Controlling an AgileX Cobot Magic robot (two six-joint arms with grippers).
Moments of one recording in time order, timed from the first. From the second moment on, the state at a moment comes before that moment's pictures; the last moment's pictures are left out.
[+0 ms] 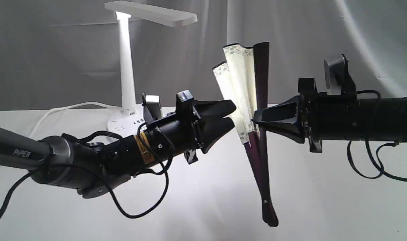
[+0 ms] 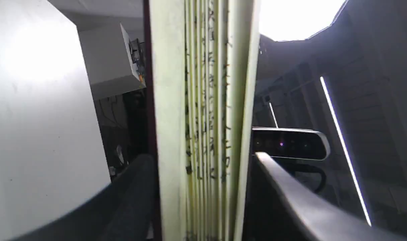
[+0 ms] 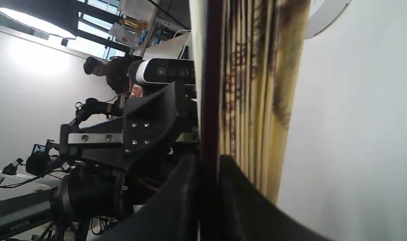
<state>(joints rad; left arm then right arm) -0.41 2.24 -1.20 0.77 -1.20 -1.80 -0.02 1.90 -1.08 1.62 1.18 -1.11</state>
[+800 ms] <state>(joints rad) -0.39 2.25 -1.21 0.69 -1.21 -1.78 -0.01 1.90 -1.08 1.66 1.20 -1.11</state>
